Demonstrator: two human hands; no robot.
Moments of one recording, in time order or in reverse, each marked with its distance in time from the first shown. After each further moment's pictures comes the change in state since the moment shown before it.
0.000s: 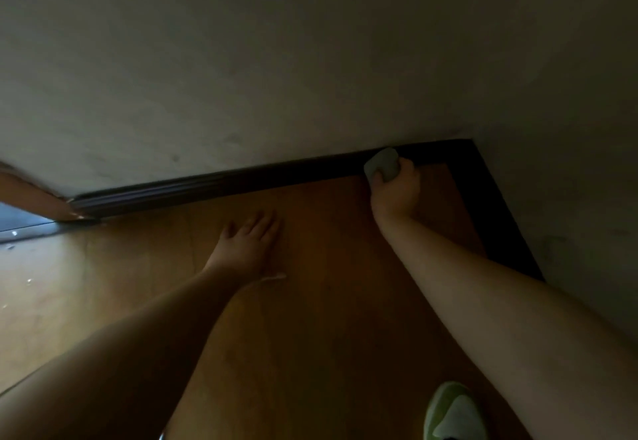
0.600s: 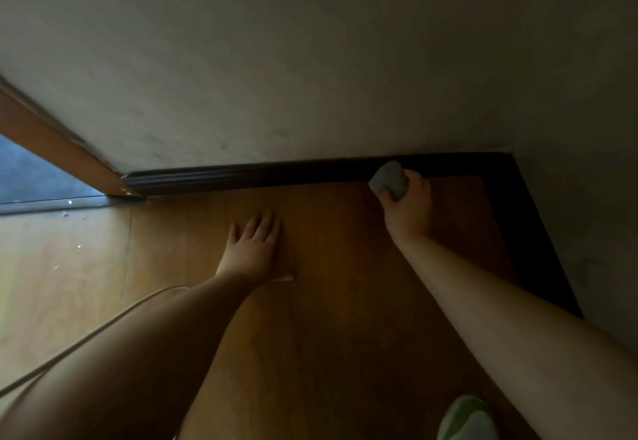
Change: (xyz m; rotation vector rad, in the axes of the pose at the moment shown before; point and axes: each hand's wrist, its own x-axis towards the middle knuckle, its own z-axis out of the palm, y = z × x) left_hand -0.037 -0.014 0.014 -0.121 -0.006 -0.170; right_hand -0.034 -0.002 0.009 -0.088 -0.146 -0.209
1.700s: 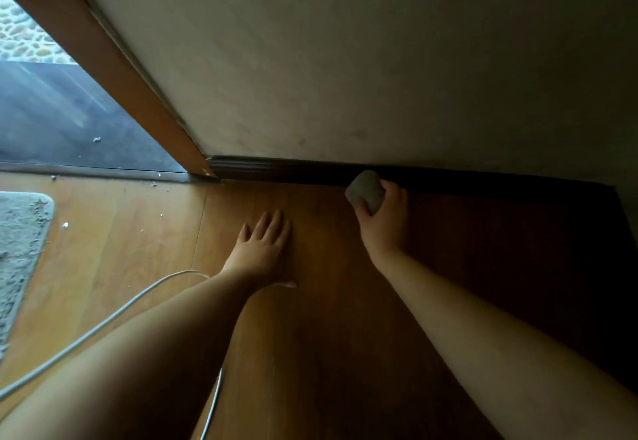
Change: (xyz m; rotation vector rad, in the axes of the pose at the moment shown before) left_hand -0.049 -0.065 0.007 0.031 -0.073 -0.120; right_hand -0.068 -0.074 0.088 0.071 -0.216 -0.159
